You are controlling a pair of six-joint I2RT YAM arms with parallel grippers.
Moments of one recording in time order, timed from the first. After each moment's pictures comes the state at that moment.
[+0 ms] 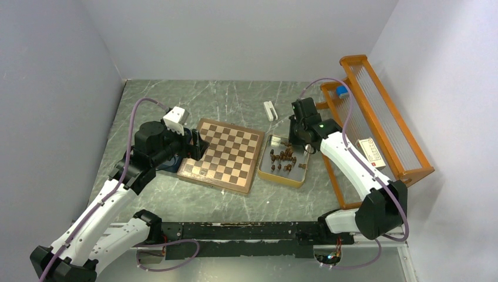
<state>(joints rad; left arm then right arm) -0.47 0.82 0.80 -0.34 0.11 -0.19 0.41 1.35 1.13 -0.72 0.16 0.40</state>
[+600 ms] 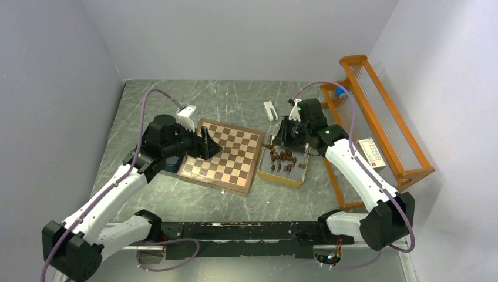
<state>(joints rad) -0.47 0.96 0.81 -0.29 0.34 -0.35 0.41 1.25 1.11 -0.65 -0.21 0.38</state>
